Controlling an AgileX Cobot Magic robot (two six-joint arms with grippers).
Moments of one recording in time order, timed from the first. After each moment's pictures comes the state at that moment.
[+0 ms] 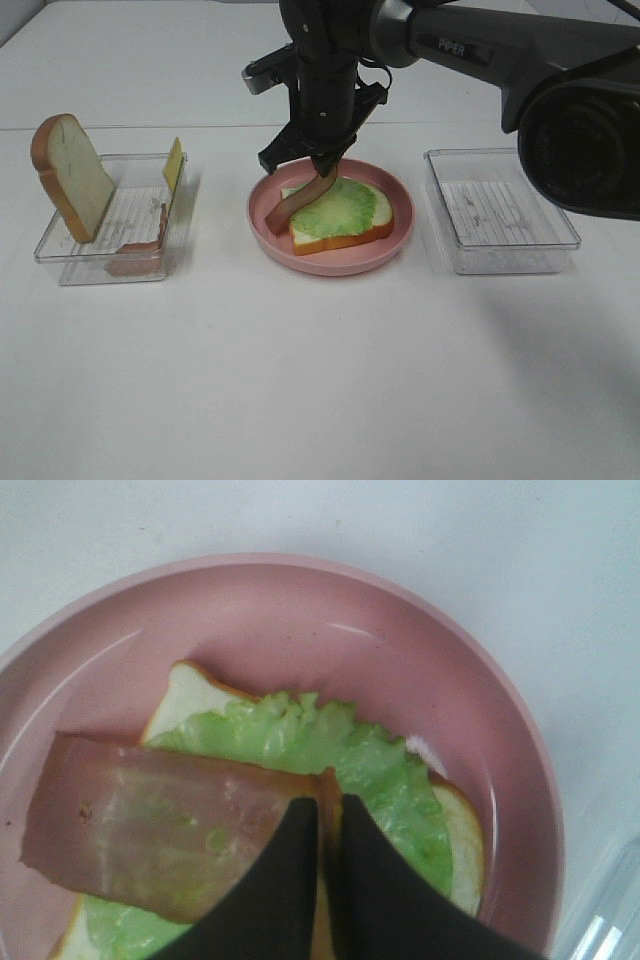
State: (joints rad) left arm 0.02 0.00 -0.52 -0.02 1.08 -0.03; right arm 0.59 2.50 -2.25 -0.21 1.08 0.02
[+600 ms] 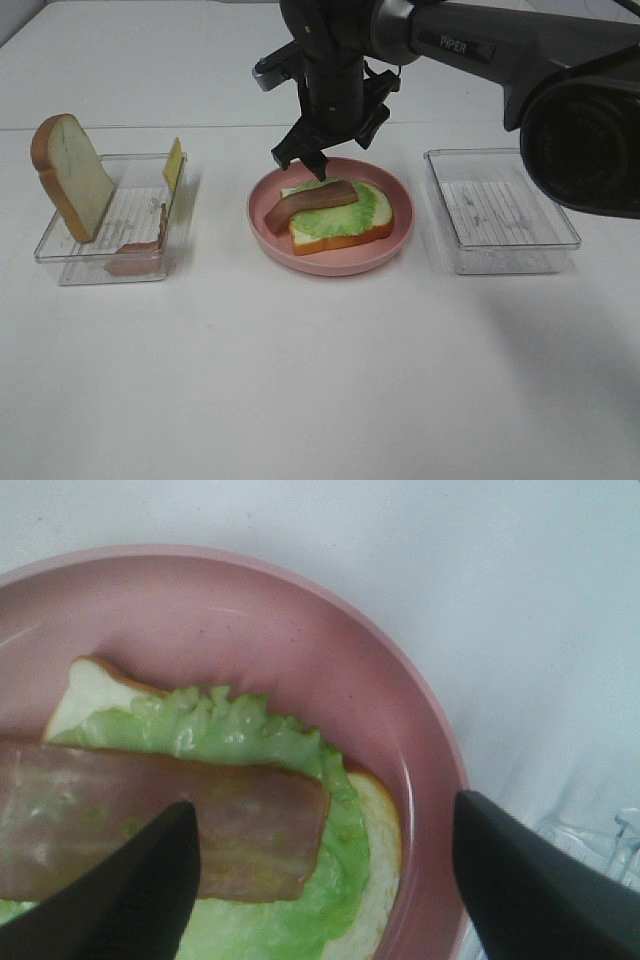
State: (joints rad) left arm 0.02 0.00 -0.52 -0.02 1.08 -0.03; right arm 0.59 2.50 -2.25 -0.31 1.10 0.06
